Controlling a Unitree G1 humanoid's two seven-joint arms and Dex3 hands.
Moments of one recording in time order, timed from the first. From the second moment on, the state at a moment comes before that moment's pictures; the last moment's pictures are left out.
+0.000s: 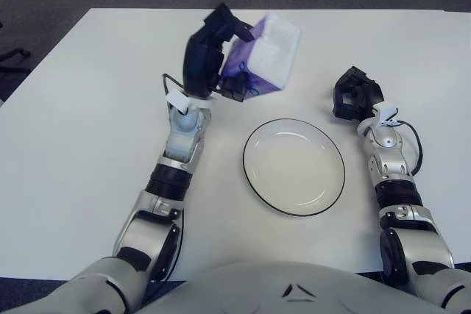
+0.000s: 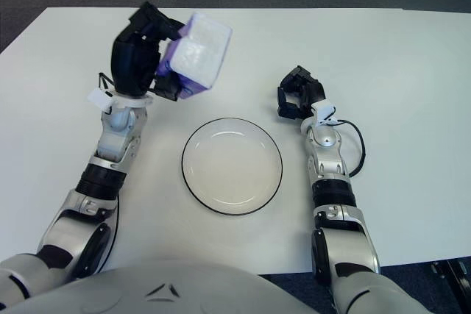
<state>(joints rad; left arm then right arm) -0.40 0.03 -0.22 0.01 -0.16 -0.52 -0.08 -0.37 -0.24 -0.12 0.52 0.04 -0.28 0.05</state>
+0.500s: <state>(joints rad) -0.36 0.02 -0.25 -0.07 -0.07 -0.44 -0.17 -0.37 -0.24 -0.11 0.52 0.01 -0.27 0.00</state>
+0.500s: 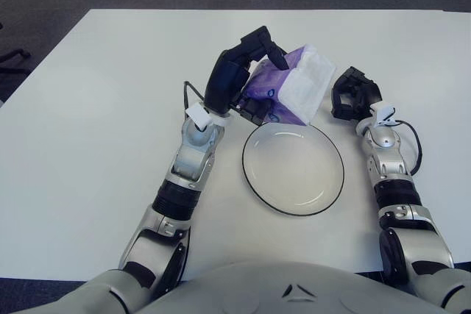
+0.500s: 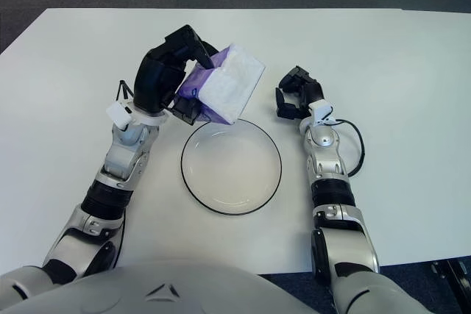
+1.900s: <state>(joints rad) -0.34 0.01 -0.42 -0.03 -0.03 -0.44 -0.44 -0.41 -0.23 -0.11 0.58 0.00 -0.29 0.00</state>
